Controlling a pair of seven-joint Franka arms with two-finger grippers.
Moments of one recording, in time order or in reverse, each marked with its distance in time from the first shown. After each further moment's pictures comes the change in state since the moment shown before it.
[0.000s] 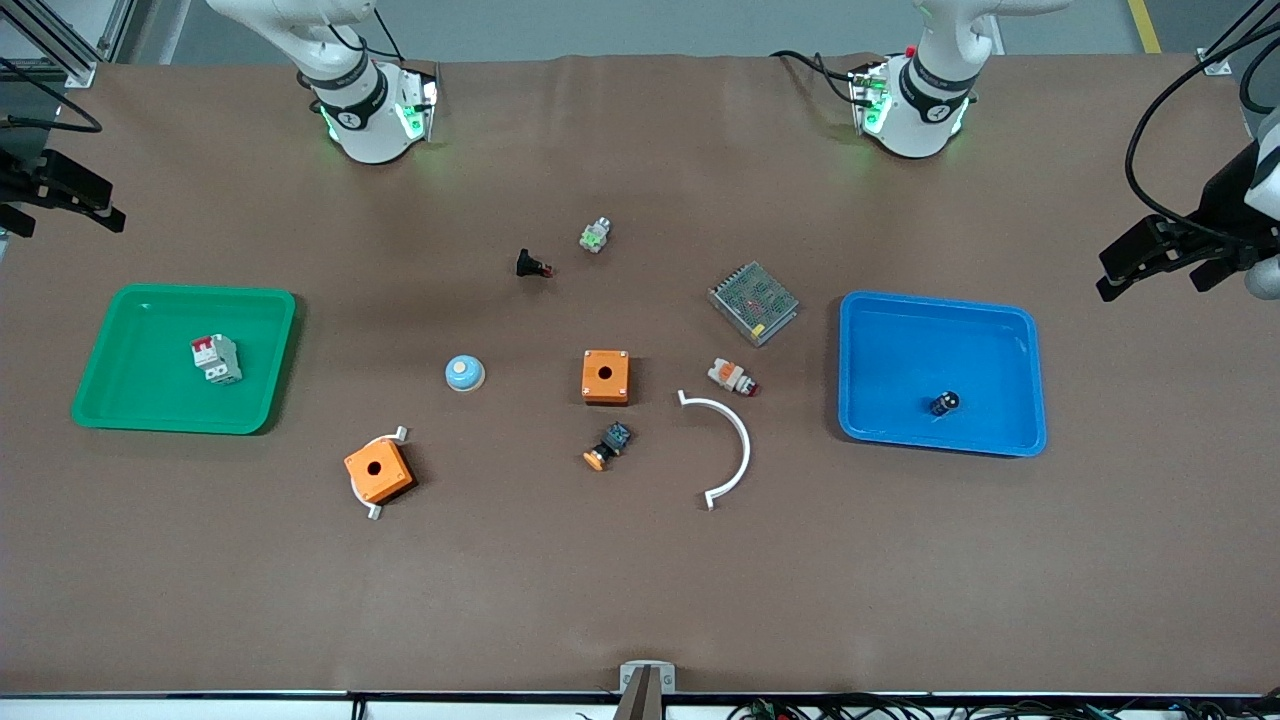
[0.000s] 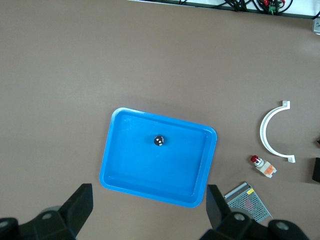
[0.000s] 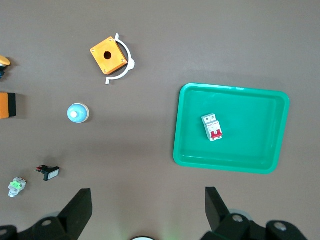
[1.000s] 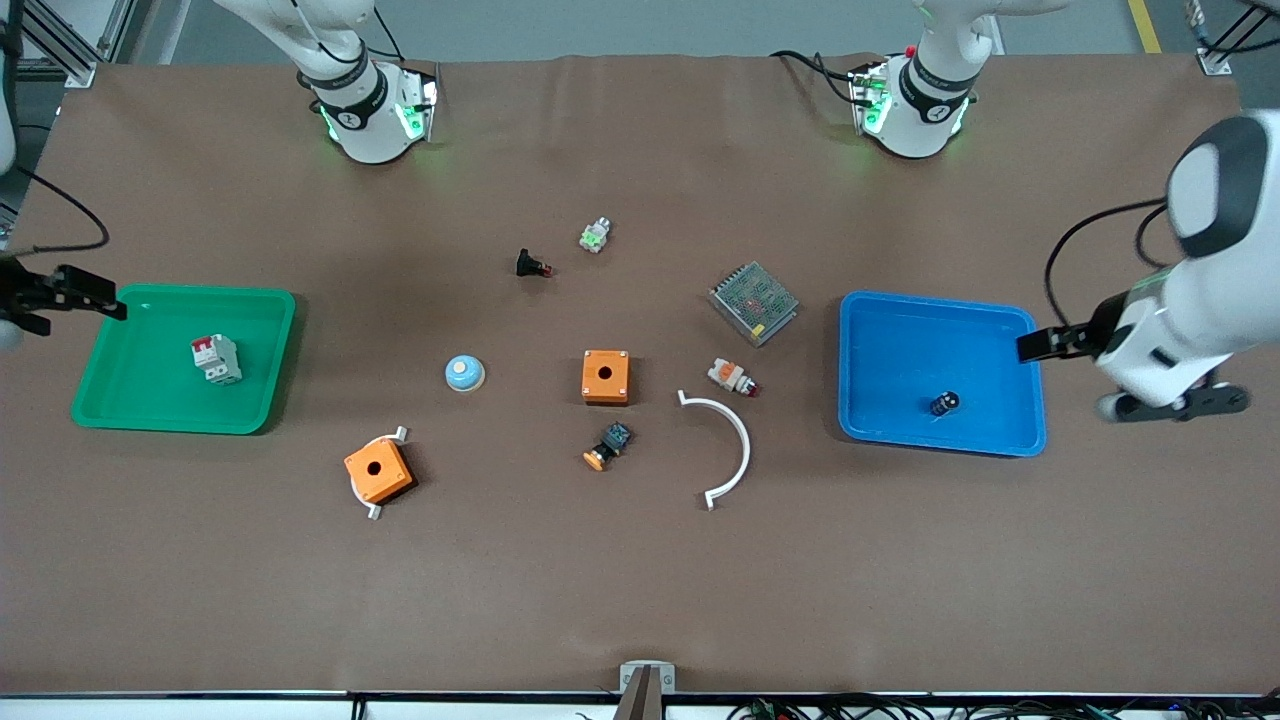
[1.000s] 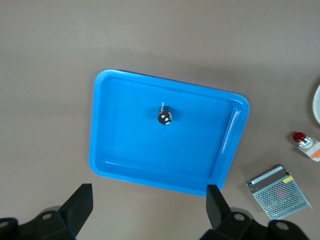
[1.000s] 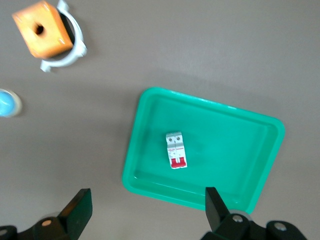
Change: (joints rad) left arm 0.007 0.265 -0.006 -0.084 0.004 0.047 0.038; right arm -0.162 0.216 -0.014 -0.169 -0.037 0.312 -0.338
